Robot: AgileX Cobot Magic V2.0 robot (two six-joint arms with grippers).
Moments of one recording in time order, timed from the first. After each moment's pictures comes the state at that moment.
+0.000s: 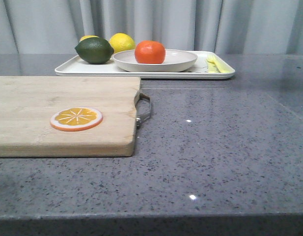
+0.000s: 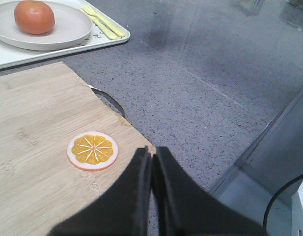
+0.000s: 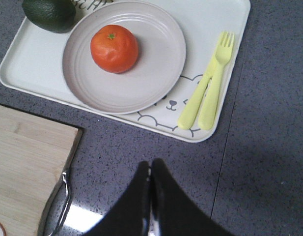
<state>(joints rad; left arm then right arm) -0.73 0.49 -0.55 -0.28 0.48 0.00 0.22 1.61 -1.91 0.22 1.16 0.00</state>
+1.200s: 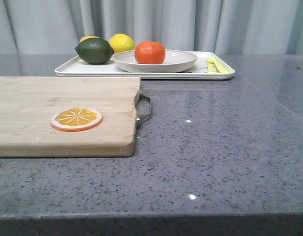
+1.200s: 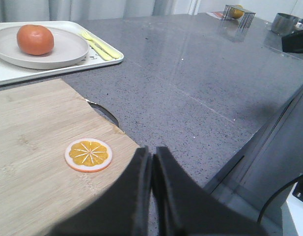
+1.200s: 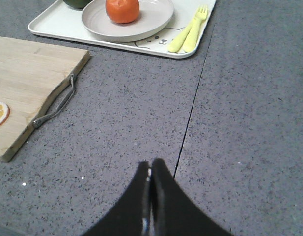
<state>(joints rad) -0.73 0.28 -0.46 -0.29 0.49 0.00 0.22 0.40 -0.64 0.22 0.74 -0.08</state>
